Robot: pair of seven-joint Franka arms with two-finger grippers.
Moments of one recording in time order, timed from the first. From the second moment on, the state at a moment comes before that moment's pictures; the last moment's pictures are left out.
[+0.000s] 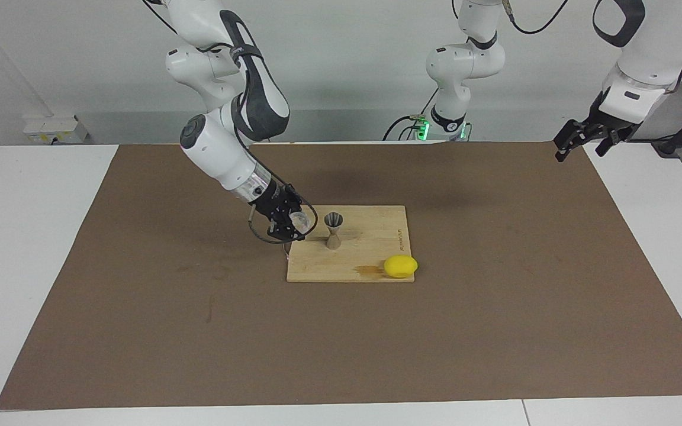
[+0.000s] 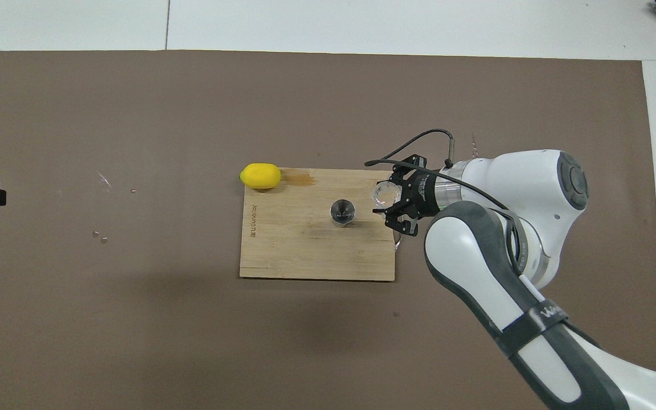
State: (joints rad) left arm 0.06 -0.06 0.01 -1.67 0.04 1.61 0.02; right arm 0.38 0.16 -0.02 -2.03 0.67 2.36 1.66
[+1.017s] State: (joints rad) left arm 0.06 -0.04 0.01 -1.65 0.04 1.61 -0.05; right arm 0.47 0.17 -0.02 -1.99 0.43 2.40 1.86
